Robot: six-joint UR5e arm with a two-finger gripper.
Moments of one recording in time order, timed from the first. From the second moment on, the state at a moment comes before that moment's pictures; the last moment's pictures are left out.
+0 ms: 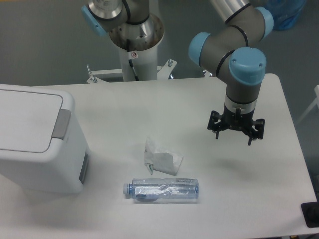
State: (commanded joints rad) arm 2.69 -1.94 -1.63 -0.96 1.54 0.98
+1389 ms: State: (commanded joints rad) arm 2.44 -1.68 -1.60 -0.90 1.24 0.19
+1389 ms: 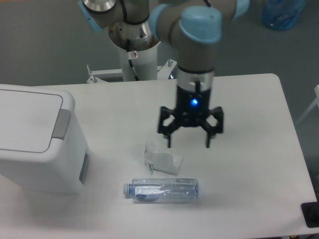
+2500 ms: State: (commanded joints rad) arm 2.23 -1.63 -1.70 -0.89 1.23 0.11
